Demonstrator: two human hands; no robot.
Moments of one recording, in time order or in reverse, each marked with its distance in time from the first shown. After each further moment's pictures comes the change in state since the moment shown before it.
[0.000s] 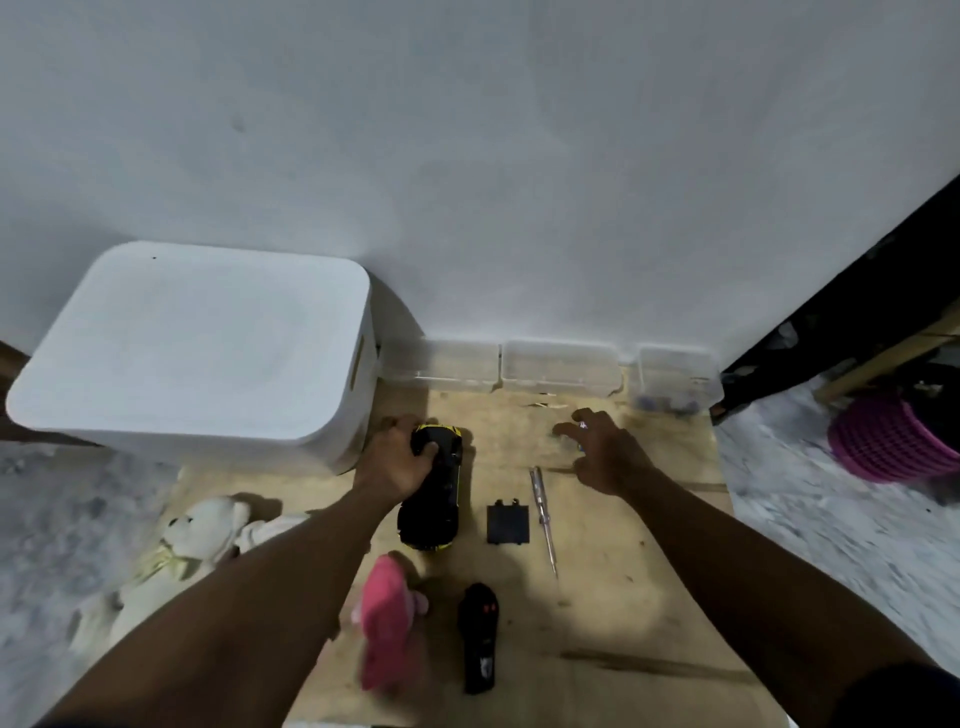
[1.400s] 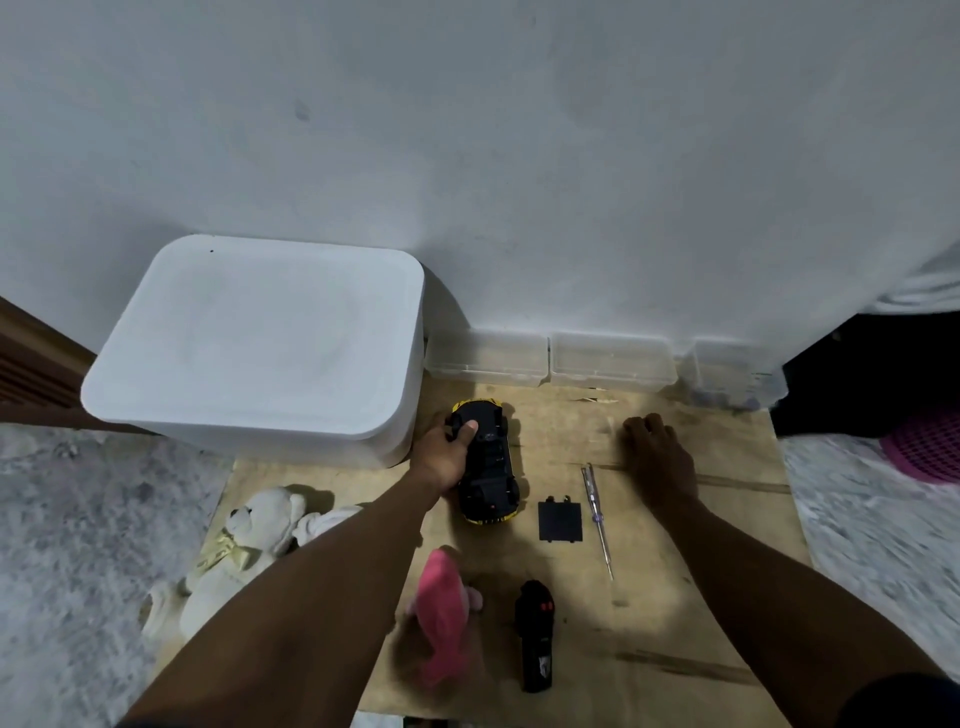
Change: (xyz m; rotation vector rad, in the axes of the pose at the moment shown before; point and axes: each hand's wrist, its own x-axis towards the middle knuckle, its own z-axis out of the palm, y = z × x) left_hand 0.004 -0.010 0.000 -0.594 -0.119 -0.263; right_hand -0.007 -0.019 0.036 0.034 0.340 0.238
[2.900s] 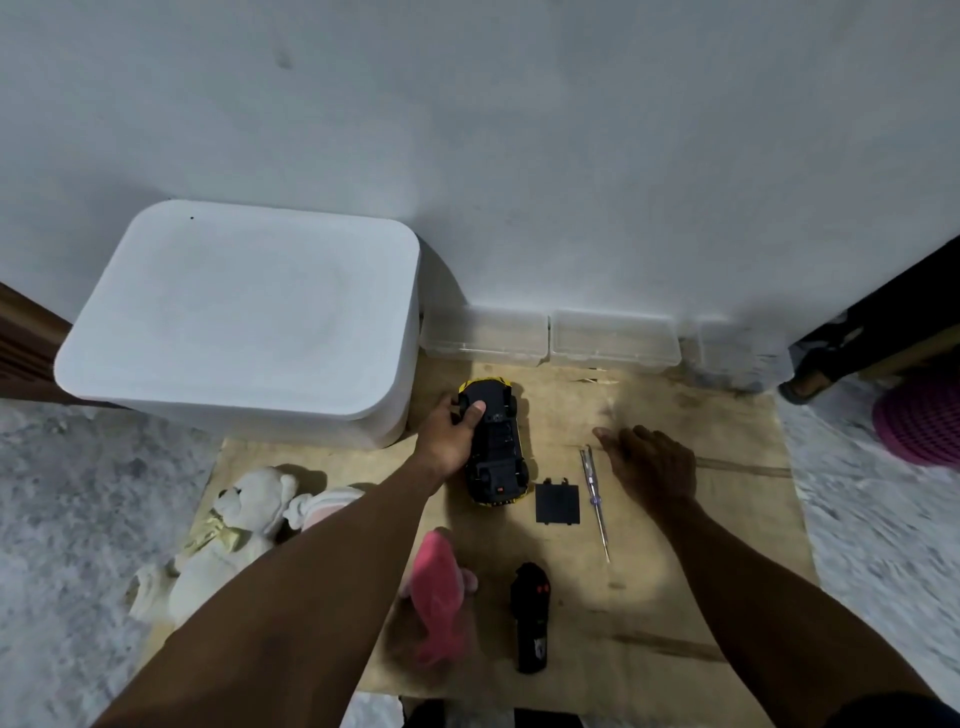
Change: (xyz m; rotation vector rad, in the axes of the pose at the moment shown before) left_hand 0.001 -0.002 0.014 -0.171 -0.025 0.068; right_hand -0.022 -0.005 0.011 -0.197 0.313 -0.209
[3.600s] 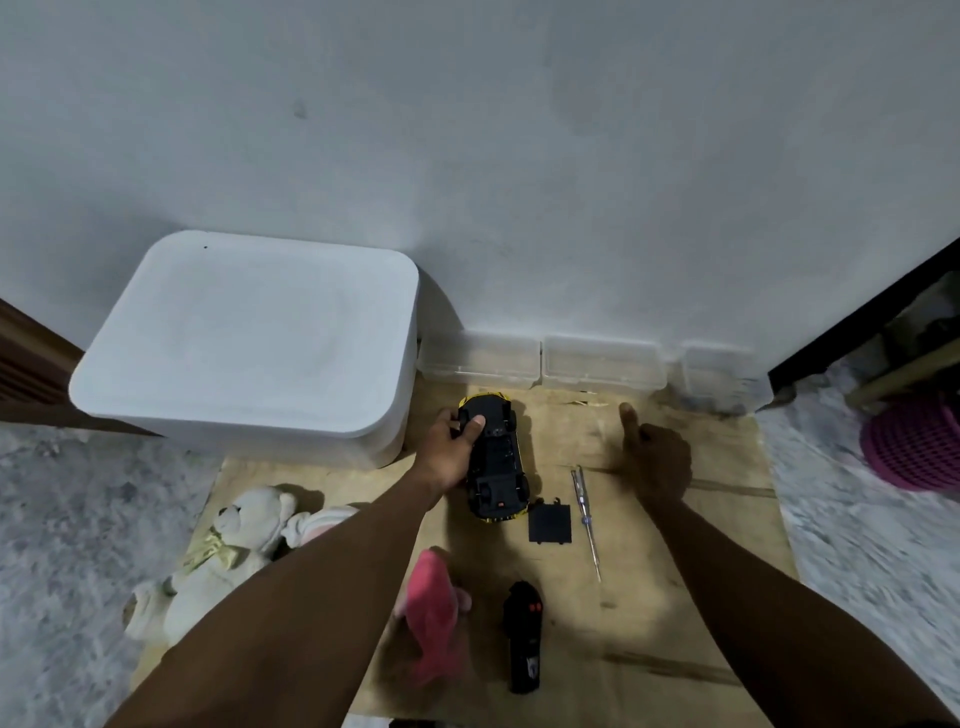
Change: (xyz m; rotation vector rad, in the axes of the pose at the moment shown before) left_hand -0.012 0.018 0.001 -0.030 -0.015 -0.010; right_hand 0.038 -0.006 -0.029 0.514 -0.201 0.793
